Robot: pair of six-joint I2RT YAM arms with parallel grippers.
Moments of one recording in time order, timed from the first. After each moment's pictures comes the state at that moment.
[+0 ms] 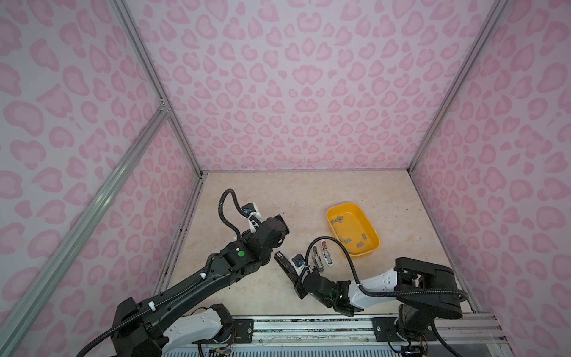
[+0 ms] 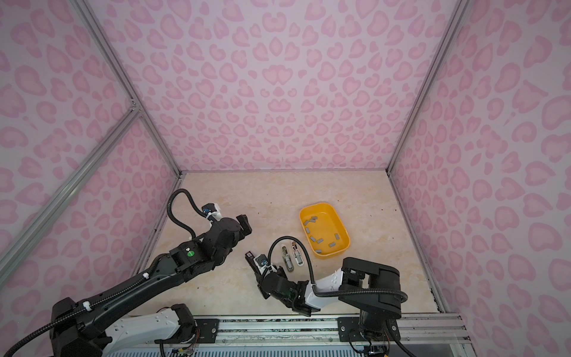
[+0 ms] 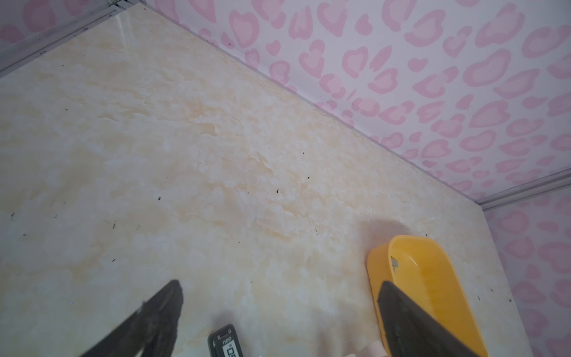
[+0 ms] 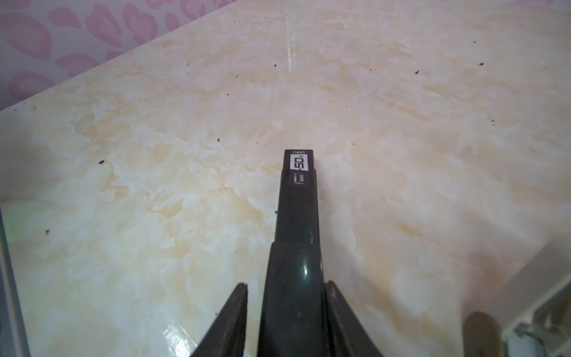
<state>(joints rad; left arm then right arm) -0.84 1.09 0.91 -0.53 -0.68 -1.01 1.31 1.71 0.60 0.53 0.47 0.38</state>
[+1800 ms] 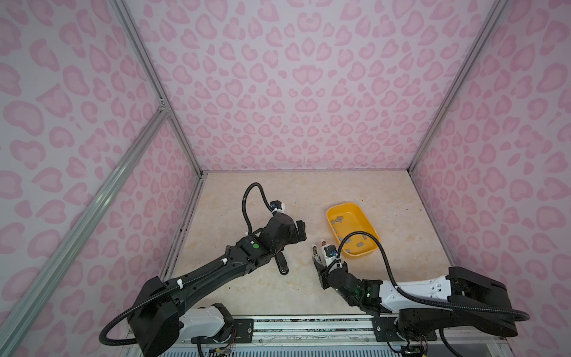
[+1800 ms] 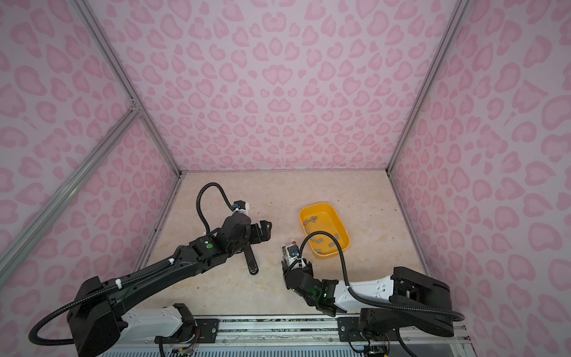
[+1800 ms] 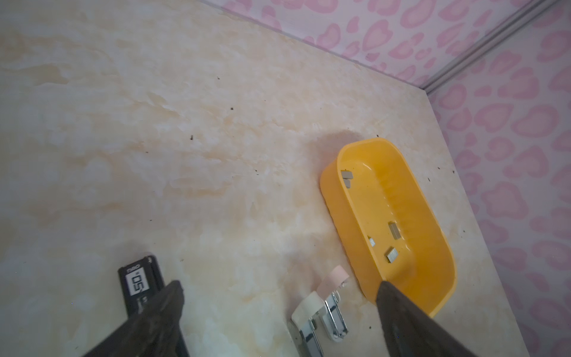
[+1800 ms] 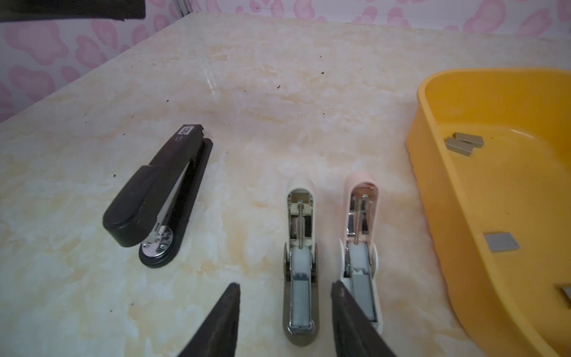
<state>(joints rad) -0.81 1.30 0.87 -0.21 -0.24 -0.72 1.21 1.32 0.37 0.34 0.61 0.49</state>
